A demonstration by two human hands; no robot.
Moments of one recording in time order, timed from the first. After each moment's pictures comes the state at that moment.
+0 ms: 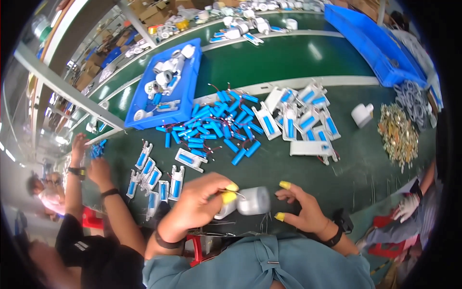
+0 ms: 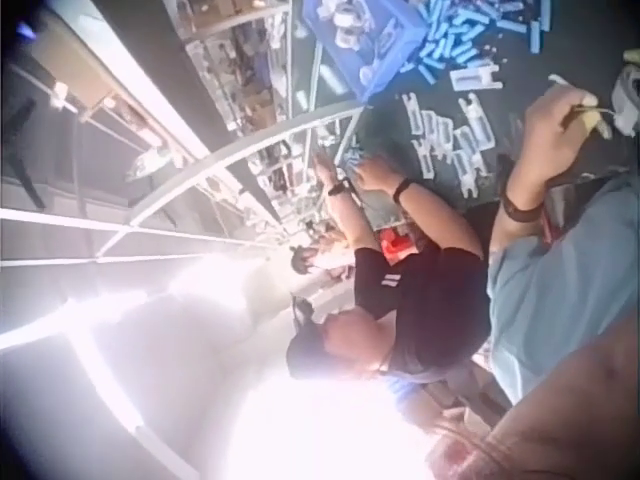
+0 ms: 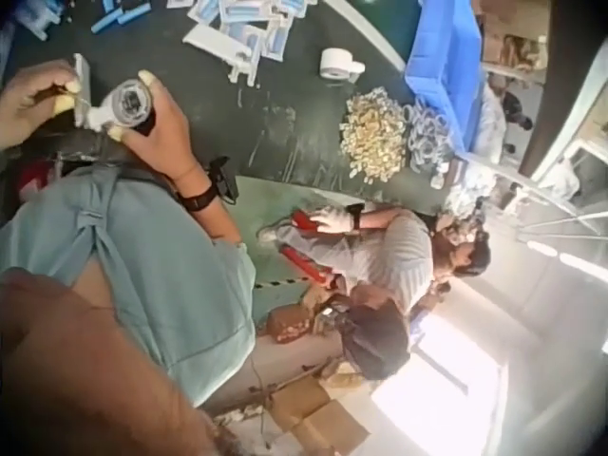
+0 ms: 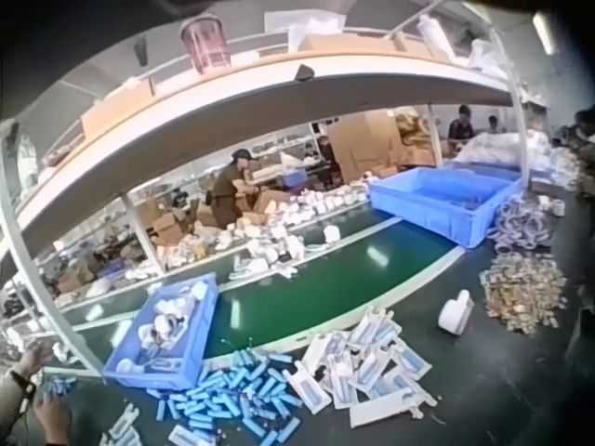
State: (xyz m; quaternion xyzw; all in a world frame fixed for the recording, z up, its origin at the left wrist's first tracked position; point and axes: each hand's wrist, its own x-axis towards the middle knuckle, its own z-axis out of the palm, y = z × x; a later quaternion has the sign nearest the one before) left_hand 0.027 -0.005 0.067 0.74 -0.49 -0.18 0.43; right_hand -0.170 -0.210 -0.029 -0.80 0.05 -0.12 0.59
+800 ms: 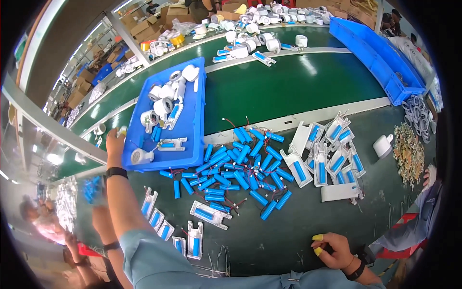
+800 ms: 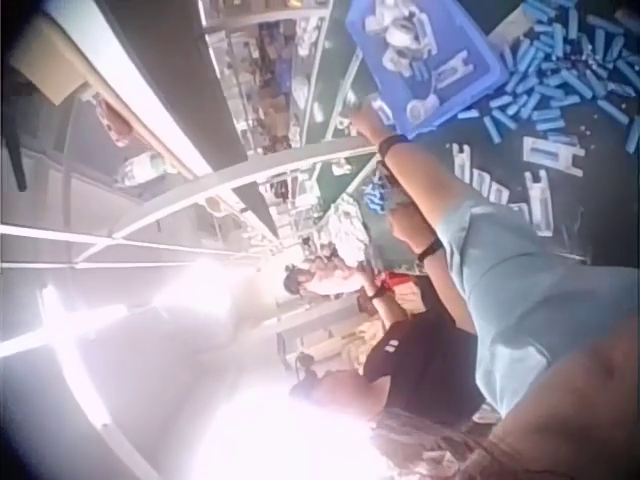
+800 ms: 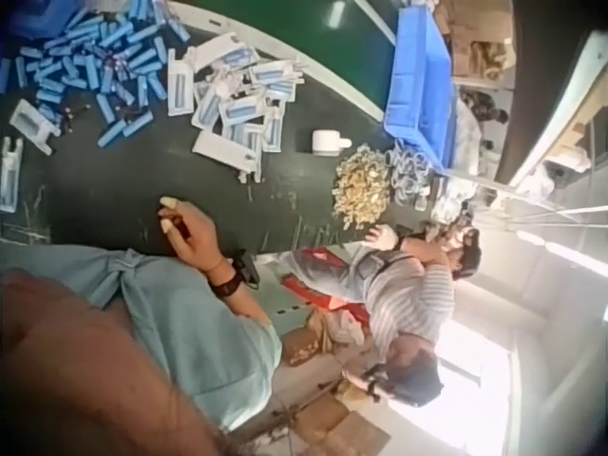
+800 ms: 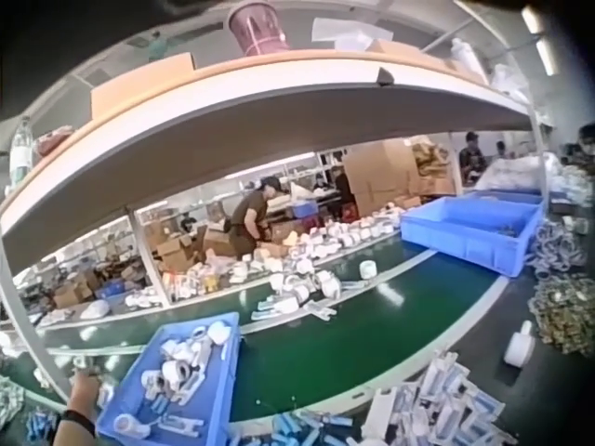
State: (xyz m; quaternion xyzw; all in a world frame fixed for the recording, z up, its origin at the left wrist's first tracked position) left_hand 0.551 0.138 -0.016 0.95 -0.15 0.22 0.17; right_hand -0.156 -0.206 -0.026 -0.80 0.15 -0.10 0.57
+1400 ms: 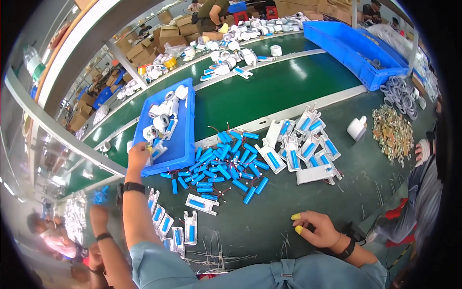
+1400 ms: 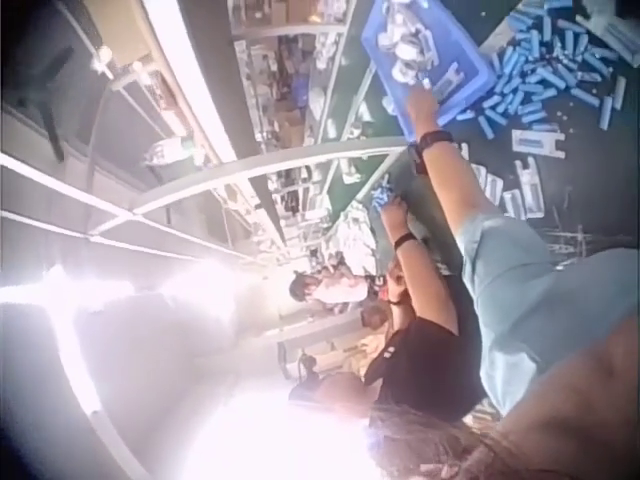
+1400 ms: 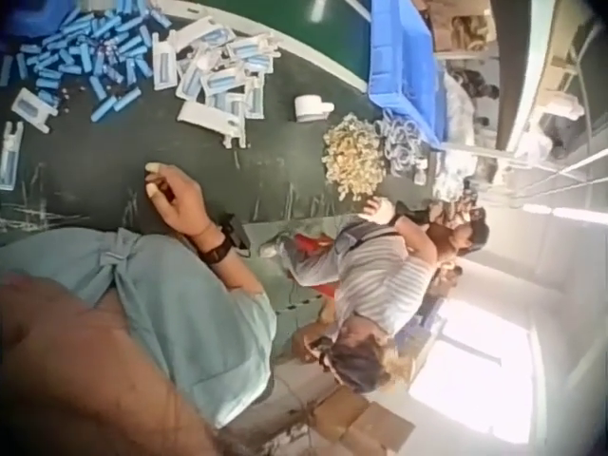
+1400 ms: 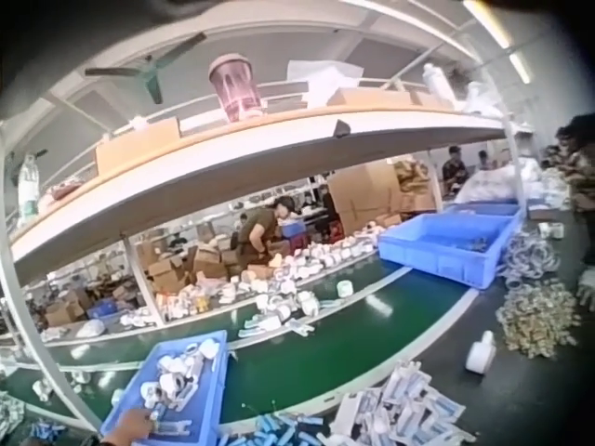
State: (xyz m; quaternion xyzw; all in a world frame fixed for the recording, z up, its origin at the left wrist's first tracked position) left_hand 0.381 0.035 0.037 0.93 -0.29 0.08 0.19; right_hand -0.163 -0.203 -0.035 -0.79 0.11 -0.16 0.58
